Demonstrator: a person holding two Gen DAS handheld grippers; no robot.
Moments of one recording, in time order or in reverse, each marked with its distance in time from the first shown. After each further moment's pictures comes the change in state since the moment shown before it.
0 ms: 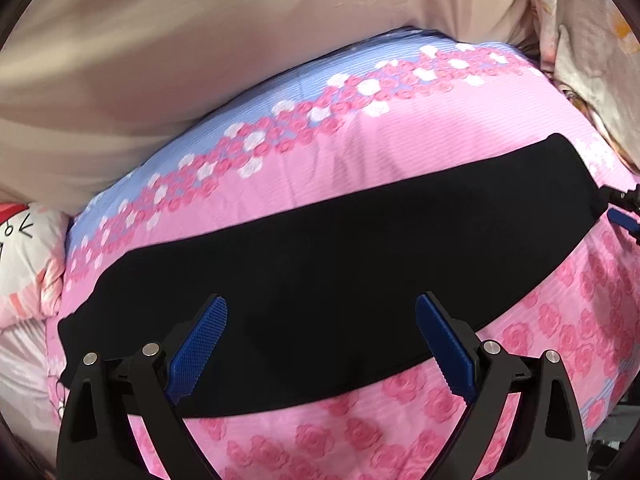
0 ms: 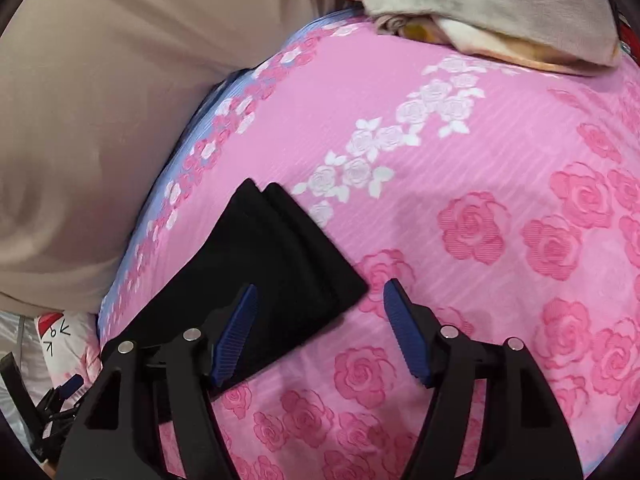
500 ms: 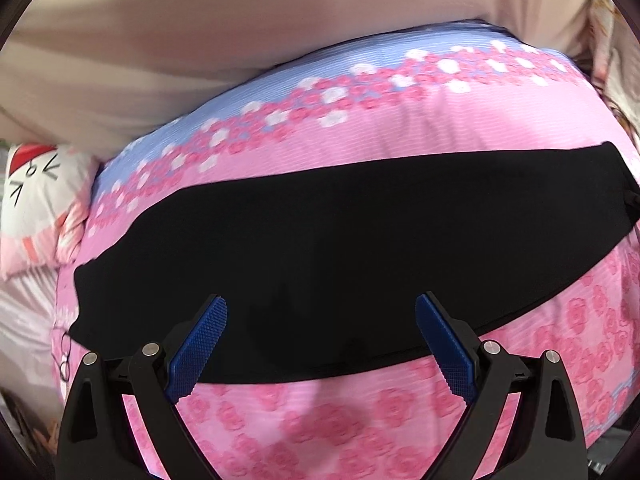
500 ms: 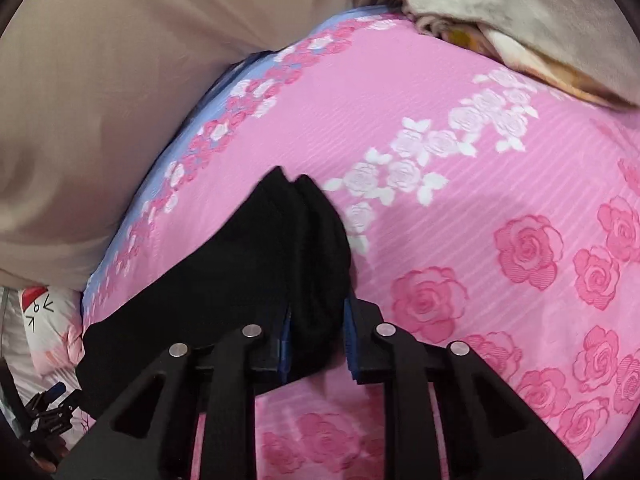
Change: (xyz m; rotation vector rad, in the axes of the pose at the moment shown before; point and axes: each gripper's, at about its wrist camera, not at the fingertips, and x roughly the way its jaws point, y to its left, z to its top) left arm 0.006 0.074 -0.037 -0.136 0.072 0.077; right arm 0.022 0.051 -0.004 -0.102 0.026 -0.013
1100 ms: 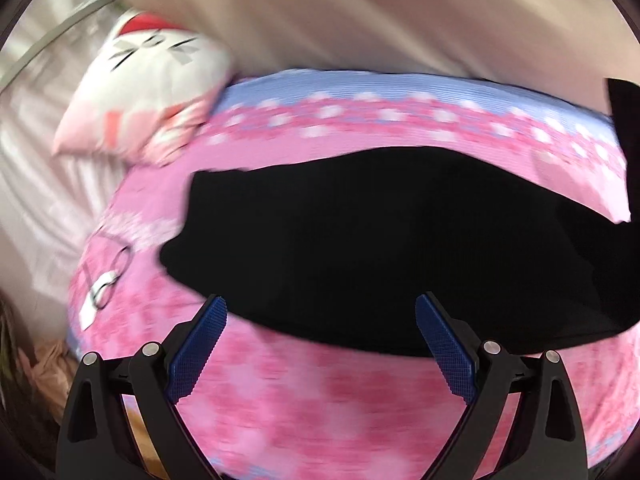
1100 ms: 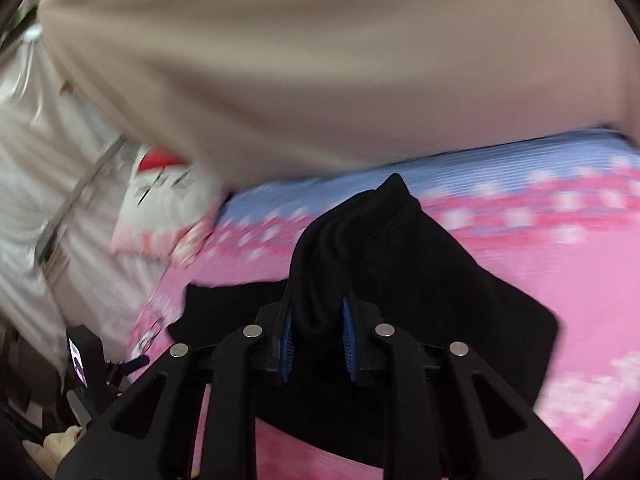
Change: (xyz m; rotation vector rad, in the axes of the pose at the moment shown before) left arm 0.003 0.261 -0.087 -0.366 0.015 0.120; right arm 0.063 0.453 -0.100 -0.590 0.182 0.441
